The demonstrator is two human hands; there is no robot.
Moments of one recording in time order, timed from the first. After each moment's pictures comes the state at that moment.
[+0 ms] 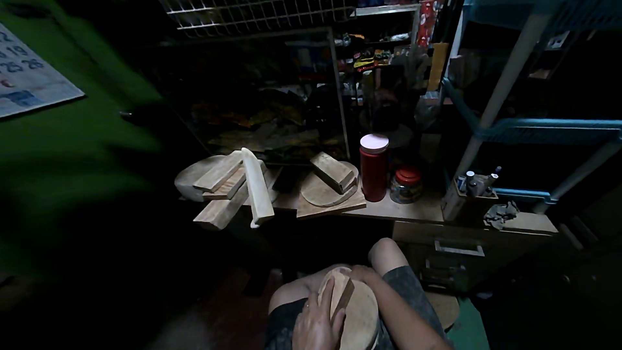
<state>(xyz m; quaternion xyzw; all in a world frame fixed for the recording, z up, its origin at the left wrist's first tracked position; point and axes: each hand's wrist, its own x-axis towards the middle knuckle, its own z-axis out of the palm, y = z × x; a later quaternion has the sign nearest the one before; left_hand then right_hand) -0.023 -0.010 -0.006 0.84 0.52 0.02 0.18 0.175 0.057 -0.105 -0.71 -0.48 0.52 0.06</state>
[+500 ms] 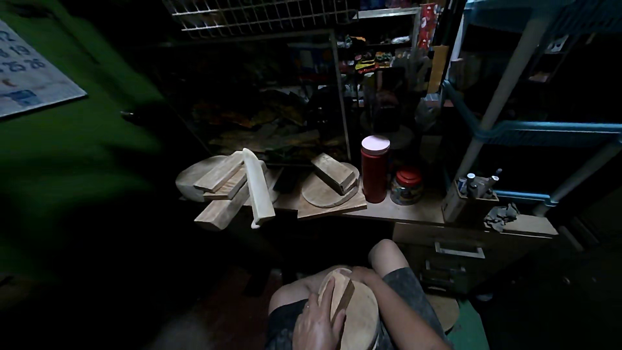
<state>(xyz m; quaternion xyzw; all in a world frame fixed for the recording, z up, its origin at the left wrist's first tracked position) -0.023 -0.009 -0.007 0.83 0.52 0.02 0.19 0.175 0.059 -0.111 -0.72 -0.47 0.51 0.06</state>
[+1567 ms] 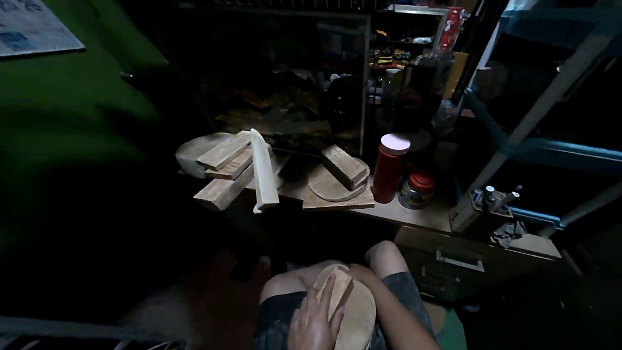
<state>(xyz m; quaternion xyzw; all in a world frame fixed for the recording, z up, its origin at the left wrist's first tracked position) -0.027 -0.008 -0.007 0.82 0.52 0.03 0.22 0.174 0.064 -0.116 -0.72 -0.48 0.50 0.06</state>
